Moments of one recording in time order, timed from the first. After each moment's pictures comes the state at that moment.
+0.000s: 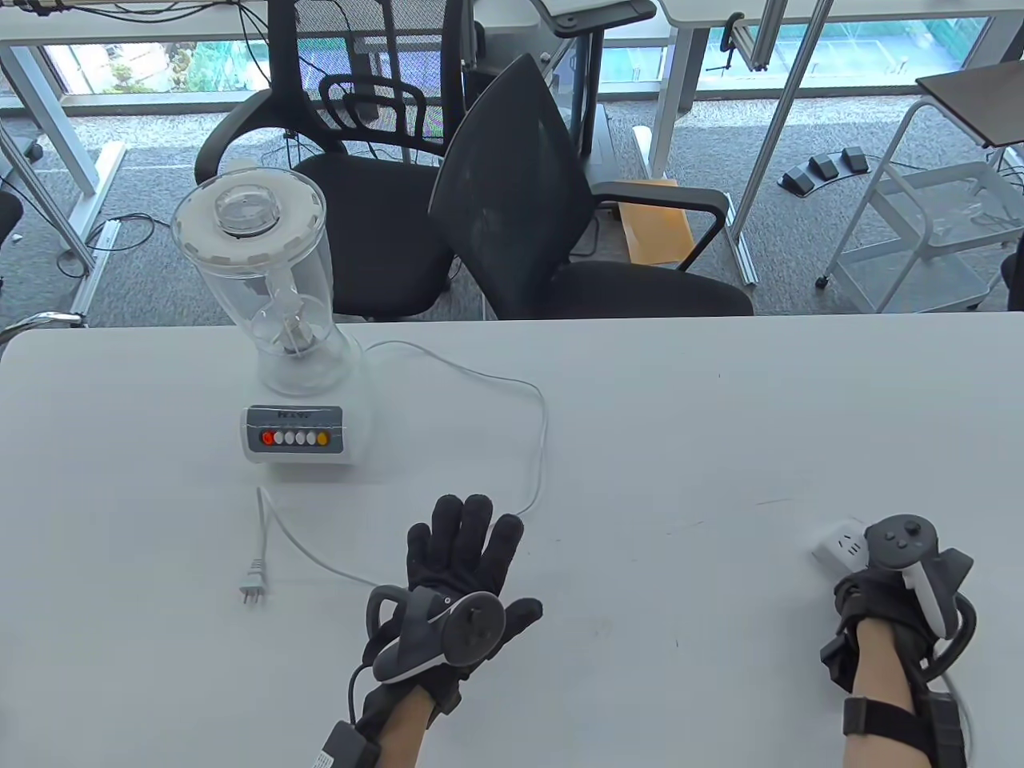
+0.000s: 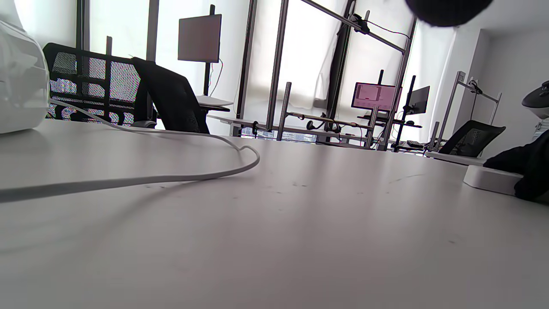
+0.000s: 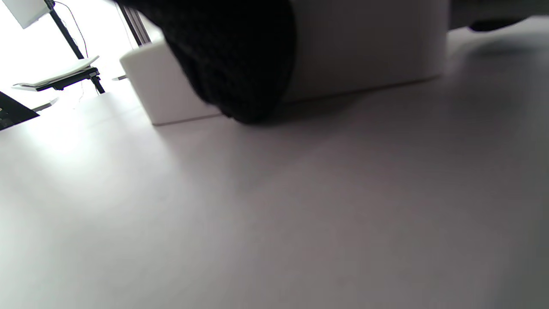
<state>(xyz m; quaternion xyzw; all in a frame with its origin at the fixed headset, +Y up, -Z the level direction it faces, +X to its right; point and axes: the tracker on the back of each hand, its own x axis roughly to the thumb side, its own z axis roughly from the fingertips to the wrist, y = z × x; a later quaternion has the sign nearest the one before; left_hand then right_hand) -0.098 -0.724 -0.245 0.03 -0.22 0.08 0.97 0.400 -0.776 -0.288 -0.30 0.07 0.94 0.17</state>
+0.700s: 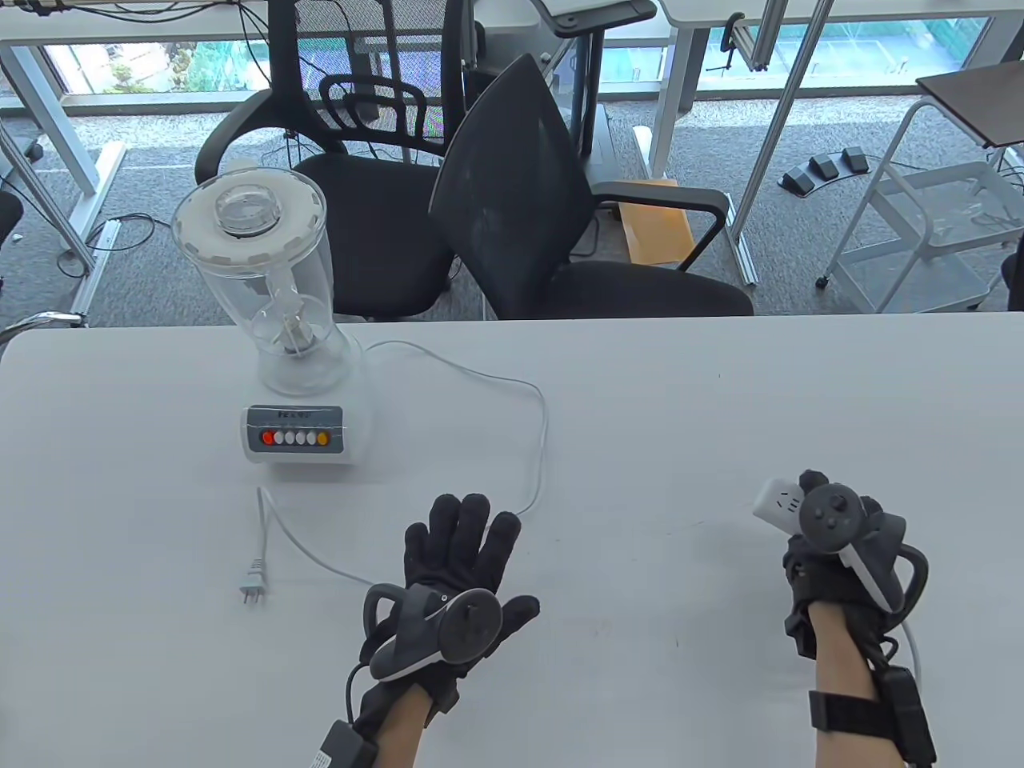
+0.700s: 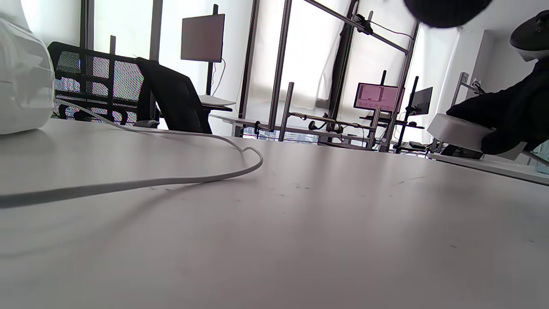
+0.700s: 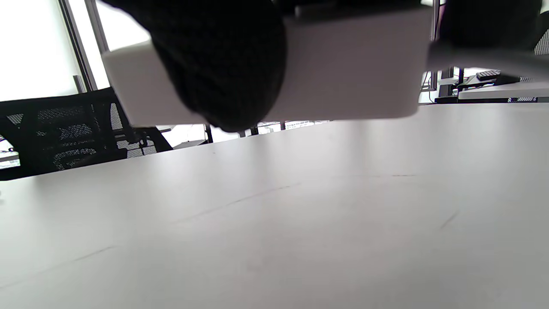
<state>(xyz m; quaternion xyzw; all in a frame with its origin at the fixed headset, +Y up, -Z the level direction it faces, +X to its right) -0.102 -0.723 -0.246 0.03 -0.22 0.08 0.97 0.312 -0.719 -0.312 -0.14 -0.03 0.99 0.08</state>
